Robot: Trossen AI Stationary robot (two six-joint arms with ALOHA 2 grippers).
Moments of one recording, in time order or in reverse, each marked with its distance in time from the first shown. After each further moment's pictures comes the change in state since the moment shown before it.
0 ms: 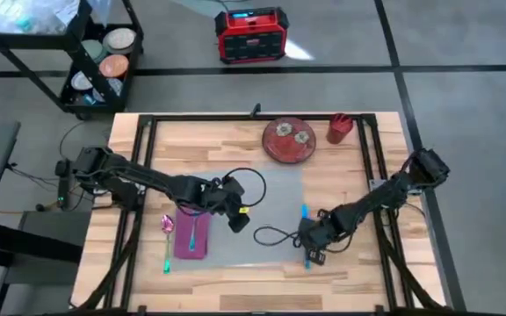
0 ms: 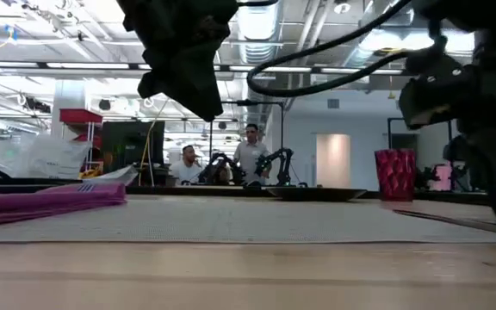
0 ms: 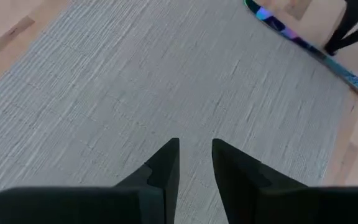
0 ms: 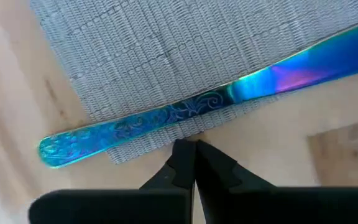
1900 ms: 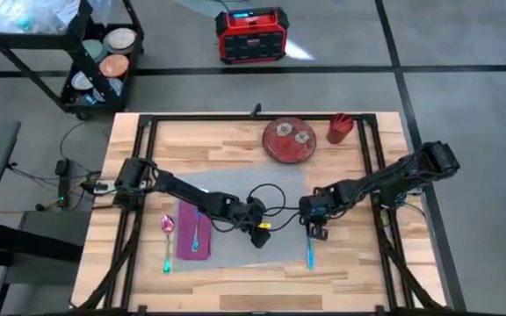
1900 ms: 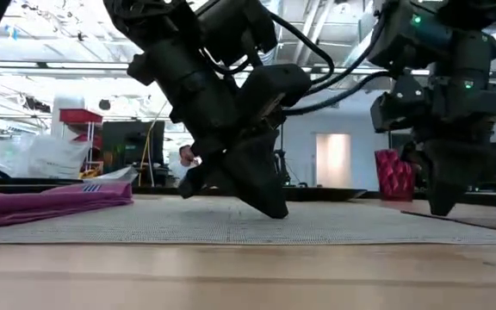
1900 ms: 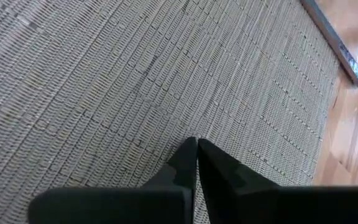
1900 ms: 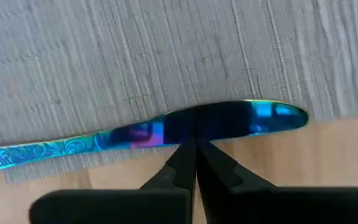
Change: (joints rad) left arm 0.010 0.411 0.002 0.476 0.318 -0.112; right arm -0.293 -0.141 -0.166 0.132 -0.178 -0.450
